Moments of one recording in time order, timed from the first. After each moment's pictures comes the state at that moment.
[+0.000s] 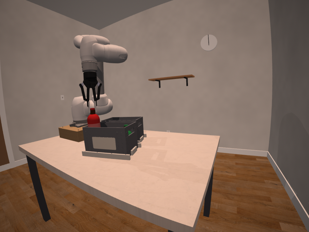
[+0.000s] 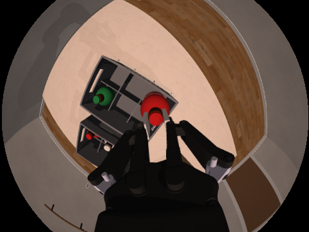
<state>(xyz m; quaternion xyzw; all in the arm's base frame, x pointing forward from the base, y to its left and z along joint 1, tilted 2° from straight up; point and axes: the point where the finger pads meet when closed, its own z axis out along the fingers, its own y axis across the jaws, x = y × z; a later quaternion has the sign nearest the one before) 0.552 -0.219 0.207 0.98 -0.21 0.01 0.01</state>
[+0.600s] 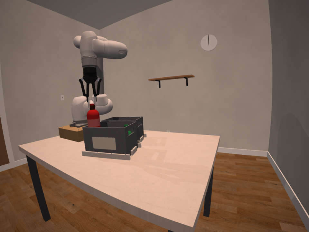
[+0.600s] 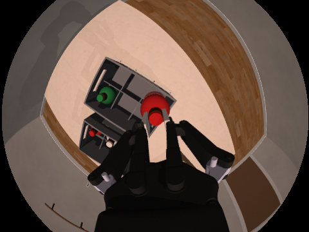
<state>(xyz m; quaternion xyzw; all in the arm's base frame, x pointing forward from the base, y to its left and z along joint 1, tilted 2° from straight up) 0.552 -0.218 0.233 0.98 -0.21 0.01 0.01</state>
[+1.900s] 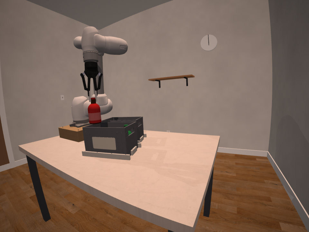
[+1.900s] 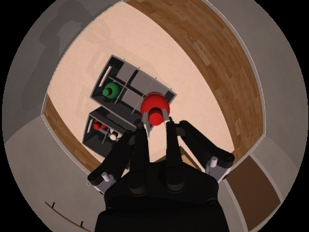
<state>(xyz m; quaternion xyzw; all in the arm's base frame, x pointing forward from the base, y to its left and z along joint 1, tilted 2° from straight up) 0.544 -0.202 0.268 0.98 -0.21 0.01 0.01</state>
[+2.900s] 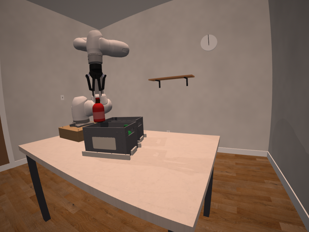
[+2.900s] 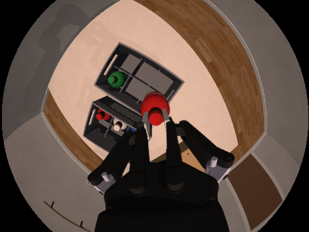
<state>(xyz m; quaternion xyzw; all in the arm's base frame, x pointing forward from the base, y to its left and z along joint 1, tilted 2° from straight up) 0.522 -0.155 0.266 0.98 -0.21 0.01 0.01</state>
